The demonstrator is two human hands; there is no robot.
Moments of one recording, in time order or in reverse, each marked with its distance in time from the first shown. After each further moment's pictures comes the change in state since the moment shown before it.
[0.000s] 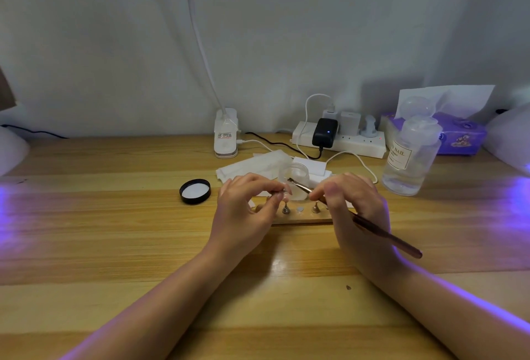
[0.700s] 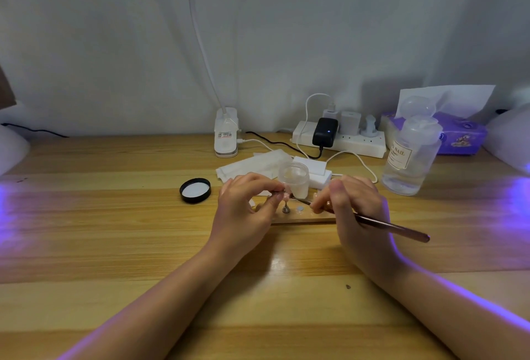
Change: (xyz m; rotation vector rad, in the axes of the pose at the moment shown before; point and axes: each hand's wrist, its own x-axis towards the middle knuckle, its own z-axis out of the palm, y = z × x) left_hand 0.000 0.001 0.000 -0.030 0.013 0.030; right_hand -0.003 0.002 -0.004 0.024 -0.024 0.010
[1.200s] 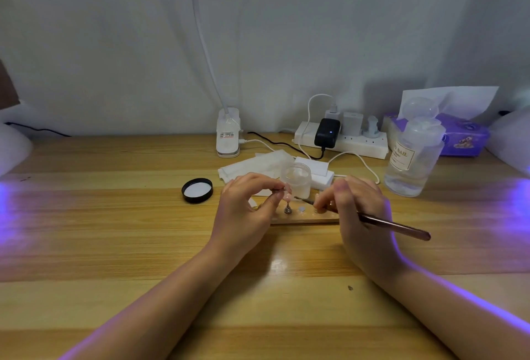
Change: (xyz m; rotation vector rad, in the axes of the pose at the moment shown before) left_hand 0.000 0.001 -0.002 -0.018 0.007 -0.012; right_hand 0.000 -0.001 0.000 0.016 -0.012 0.046
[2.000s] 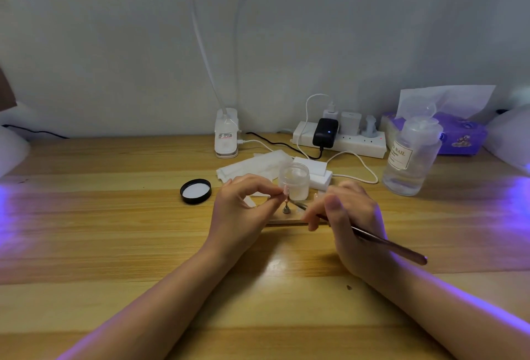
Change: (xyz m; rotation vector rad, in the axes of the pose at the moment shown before) left_hand 0.000 0.002 -0.002 -0.052 0.012 -0.028; right_hand -0.003 0.001 0.006 0.050 -0.069 -0.135
